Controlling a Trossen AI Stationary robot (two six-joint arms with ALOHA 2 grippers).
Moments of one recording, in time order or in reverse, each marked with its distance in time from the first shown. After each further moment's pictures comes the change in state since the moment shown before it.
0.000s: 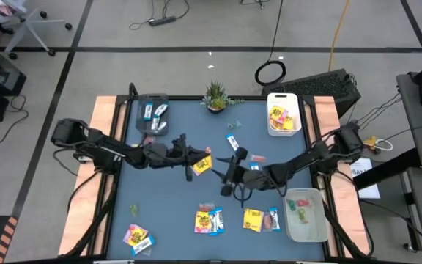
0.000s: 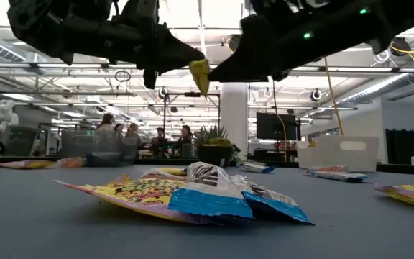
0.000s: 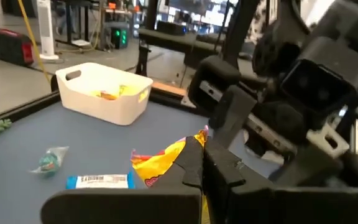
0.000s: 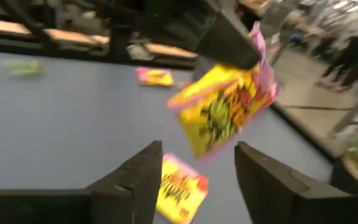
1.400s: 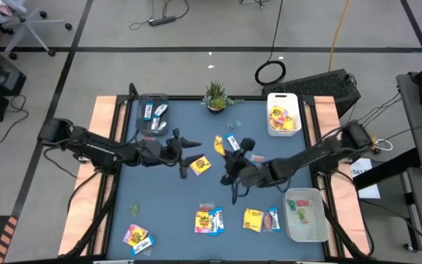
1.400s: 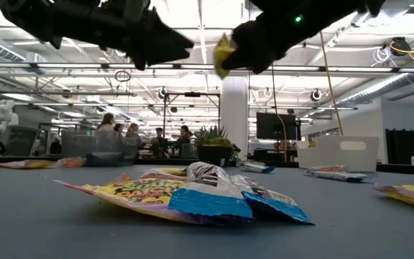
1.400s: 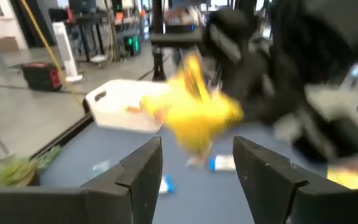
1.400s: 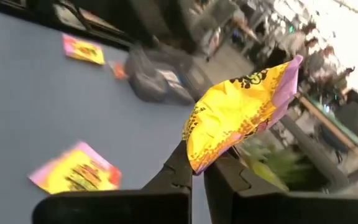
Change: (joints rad) left arm 0.000 -0.174 0.002 -0.234 -0.057 0.232; right arm -0.017 -0.092 0.138 -0.375 0.238 -0.142
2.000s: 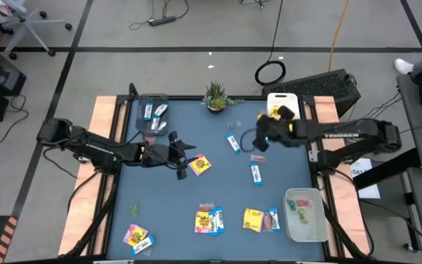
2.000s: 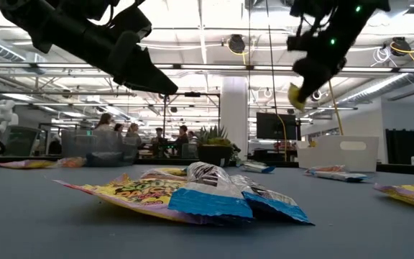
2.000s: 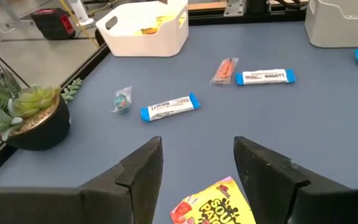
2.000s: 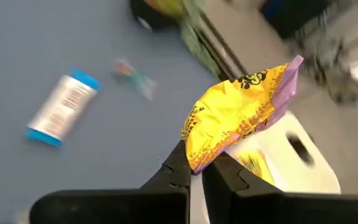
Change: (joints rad) left arm 0.000 -0.012 -0.001 -0.313 -0.061 -0.007; right arm -0.420 -0.396 0.000 -1.035 -0.296 0.470
